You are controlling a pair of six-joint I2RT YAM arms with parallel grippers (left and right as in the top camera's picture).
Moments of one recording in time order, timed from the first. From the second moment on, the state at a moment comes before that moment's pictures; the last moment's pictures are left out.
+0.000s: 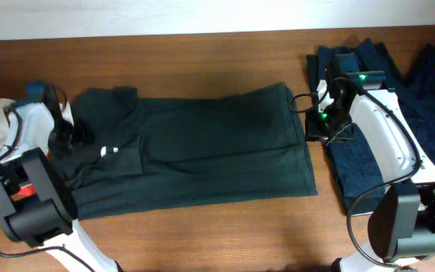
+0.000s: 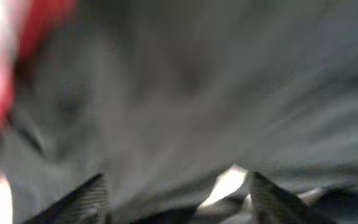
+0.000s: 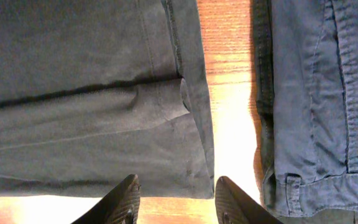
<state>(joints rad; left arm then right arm) 0.34 2.04 1.56 -0.94 0.05 -0.08 0.03 1.78 1.48 -1.22 -0.11 0.13</state>
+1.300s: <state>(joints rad) 0.30 2.34 1.78 -0.58 0.17 0.01 0.03 1.81 1.48 -0.99 -0.10 0.15</state>
